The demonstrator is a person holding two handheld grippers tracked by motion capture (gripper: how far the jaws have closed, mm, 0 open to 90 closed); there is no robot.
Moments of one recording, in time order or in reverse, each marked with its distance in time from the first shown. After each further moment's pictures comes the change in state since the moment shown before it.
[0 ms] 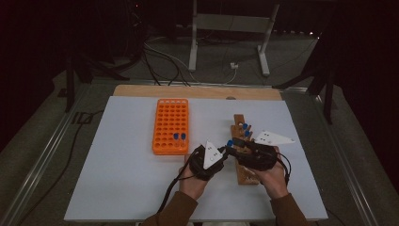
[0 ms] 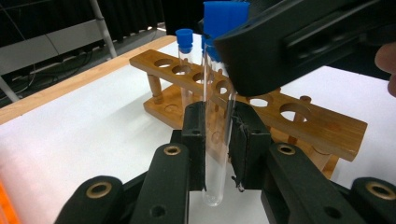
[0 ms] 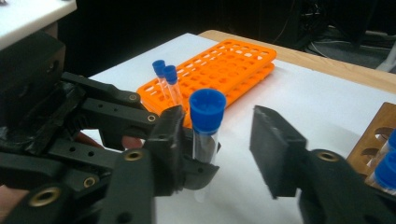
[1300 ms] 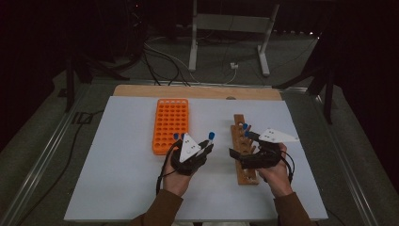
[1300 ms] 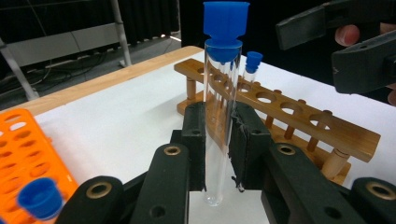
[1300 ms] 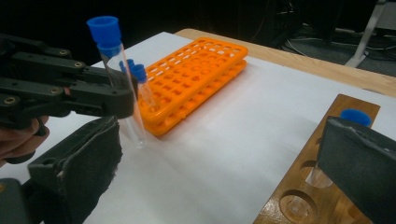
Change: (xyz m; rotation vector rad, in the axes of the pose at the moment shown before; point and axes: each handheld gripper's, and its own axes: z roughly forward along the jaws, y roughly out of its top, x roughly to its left) left arm 0.038 -0.001 -0.038 -0.047 0.037 -0.090; right arm -0.013 -0.001 -0.005 0.003 -0.090 0.010
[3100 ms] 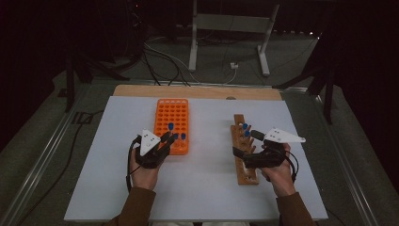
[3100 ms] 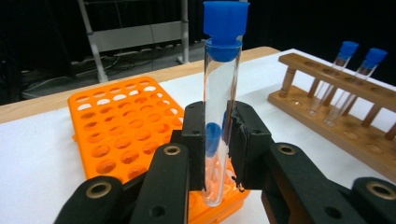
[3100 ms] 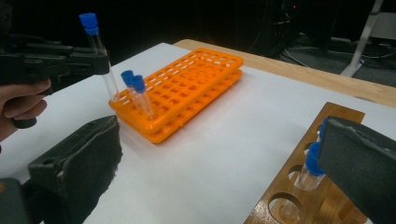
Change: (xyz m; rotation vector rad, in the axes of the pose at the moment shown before) left arm 0.074 -0.028 -0.046 -0.009 0.226 -0.092; right arm -0.004 0.001 -0.009 -0.039 0.000 0.005
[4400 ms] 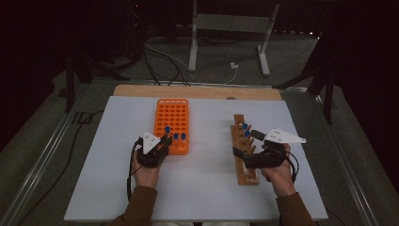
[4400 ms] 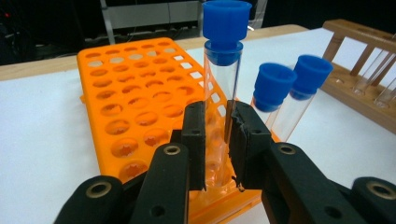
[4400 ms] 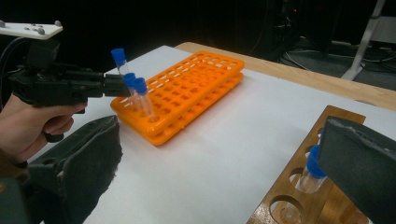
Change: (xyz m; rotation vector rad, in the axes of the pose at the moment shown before) left arm 0.013 -0.034 0.027 0.064 0.049 -0.051; right arm 0.001 0.000 -0.001 -0.012 0.004 -0.002
